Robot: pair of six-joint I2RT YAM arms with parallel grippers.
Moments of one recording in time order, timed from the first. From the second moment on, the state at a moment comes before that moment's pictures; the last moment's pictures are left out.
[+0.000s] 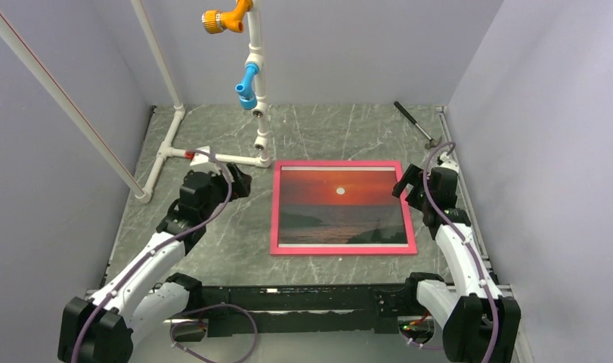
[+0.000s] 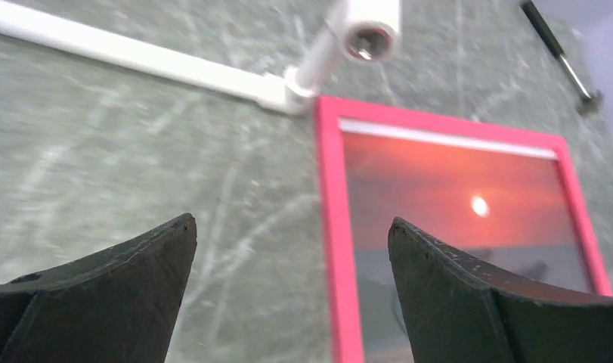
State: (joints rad) left arm -0.39 0.92 0.55 0.02 -0.08 -0.52; right arm -0.09 0.96 0.60 -0.29 -0.03 0.40
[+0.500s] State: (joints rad) left arm -0.26 0.91 0.25 0.46 -0.38 -0.05; right arm -0.09 0.92 0.19 0.33 0.19 0.33
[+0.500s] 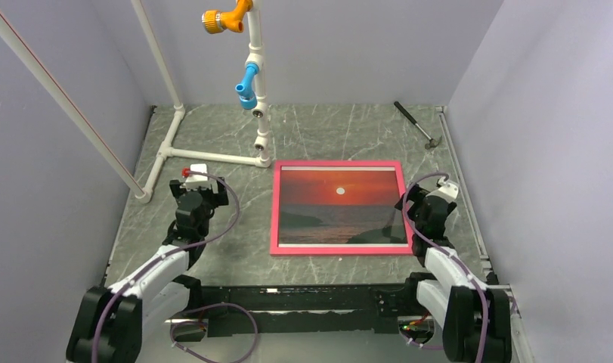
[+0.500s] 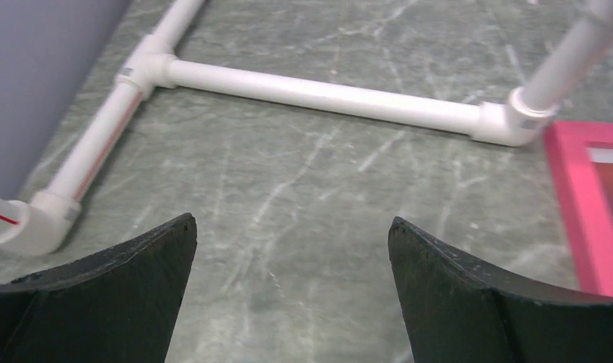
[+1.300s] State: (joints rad) left arm -0.04 1.06 0.19 0.87 -0.16 0.09; right arm -0.09 1.46 0.18 1.10 0.16 0.14
